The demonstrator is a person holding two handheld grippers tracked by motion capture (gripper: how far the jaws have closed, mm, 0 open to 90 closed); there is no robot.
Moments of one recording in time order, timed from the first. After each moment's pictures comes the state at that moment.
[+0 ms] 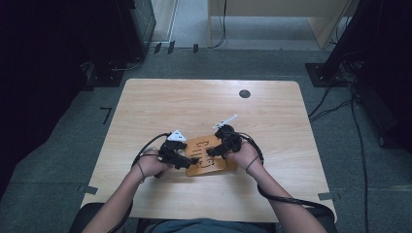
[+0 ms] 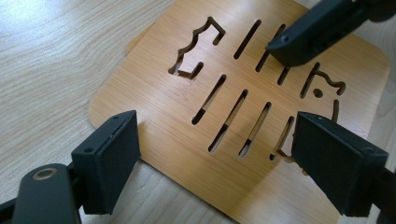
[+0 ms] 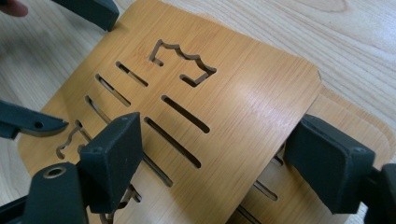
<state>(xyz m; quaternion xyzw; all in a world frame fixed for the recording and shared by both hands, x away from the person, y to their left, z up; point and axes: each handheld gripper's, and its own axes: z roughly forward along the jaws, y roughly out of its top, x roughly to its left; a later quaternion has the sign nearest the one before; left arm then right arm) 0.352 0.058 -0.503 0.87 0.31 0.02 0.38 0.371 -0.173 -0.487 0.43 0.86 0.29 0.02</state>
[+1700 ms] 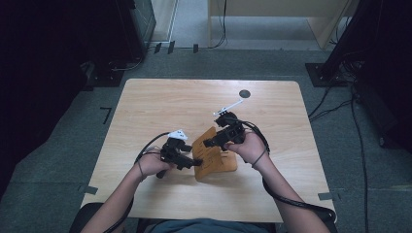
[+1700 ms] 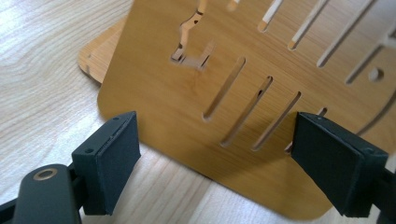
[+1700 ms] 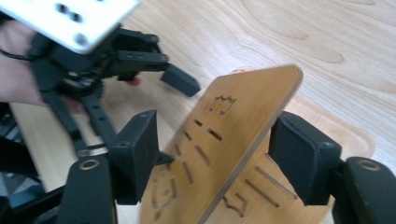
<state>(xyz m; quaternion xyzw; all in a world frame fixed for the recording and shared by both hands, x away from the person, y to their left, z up) 0.355 0.053 -0.500 0.87 0.30 -0.05 0.40 0.356 -0.171 -0.401 0.44 0.84 0.33 -0.03</state>
